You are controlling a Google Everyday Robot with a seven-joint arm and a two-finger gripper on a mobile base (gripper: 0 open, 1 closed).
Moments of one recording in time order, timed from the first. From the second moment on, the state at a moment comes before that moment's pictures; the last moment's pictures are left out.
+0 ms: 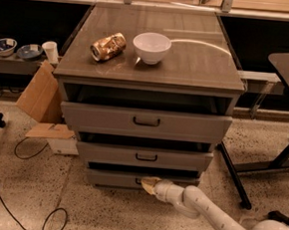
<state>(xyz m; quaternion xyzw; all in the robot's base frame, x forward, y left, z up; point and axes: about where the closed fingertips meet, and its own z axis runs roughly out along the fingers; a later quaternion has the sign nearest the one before) 0.622 -0.038 0.249 -0.30 0.77 0.33 0.46</state>
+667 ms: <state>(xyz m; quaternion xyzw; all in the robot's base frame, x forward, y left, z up) 0.654 -0.007 0.257 -0.31 0.74 0.33 0.49</state>
